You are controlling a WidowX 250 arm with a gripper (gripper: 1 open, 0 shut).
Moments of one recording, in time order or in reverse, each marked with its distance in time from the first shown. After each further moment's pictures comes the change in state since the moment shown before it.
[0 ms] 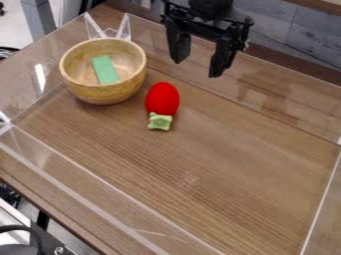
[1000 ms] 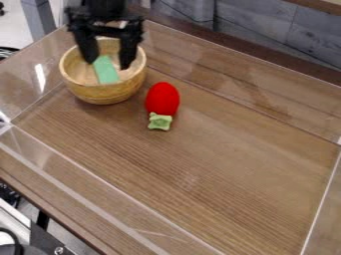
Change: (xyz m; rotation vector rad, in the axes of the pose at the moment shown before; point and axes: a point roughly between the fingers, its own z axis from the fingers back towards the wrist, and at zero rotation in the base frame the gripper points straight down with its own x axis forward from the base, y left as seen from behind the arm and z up) arm -0.021 0.137 -0.036 -0.030 -0.021 0.339
